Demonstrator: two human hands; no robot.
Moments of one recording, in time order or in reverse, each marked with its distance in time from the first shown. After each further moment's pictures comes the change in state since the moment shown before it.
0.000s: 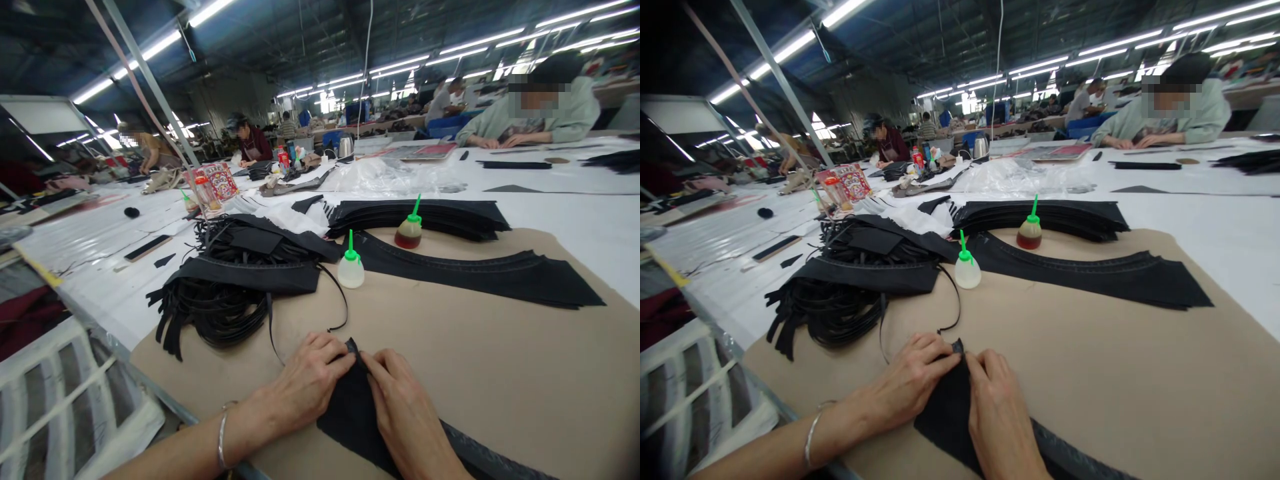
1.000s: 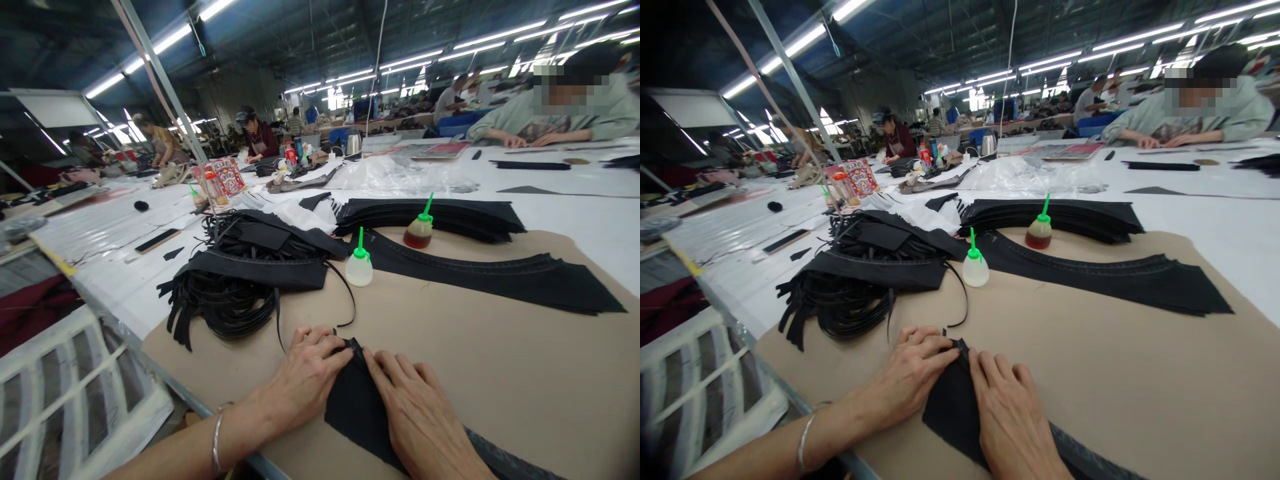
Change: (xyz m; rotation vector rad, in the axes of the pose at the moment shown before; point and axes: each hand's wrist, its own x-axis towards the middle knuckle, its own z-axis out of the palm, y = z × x) left_hand -0.015 0.001 -0.007 0.021 0.052 -0.129; right_hand -0.003 -0.003 -0.011 -0.562 -0.077 -0.213
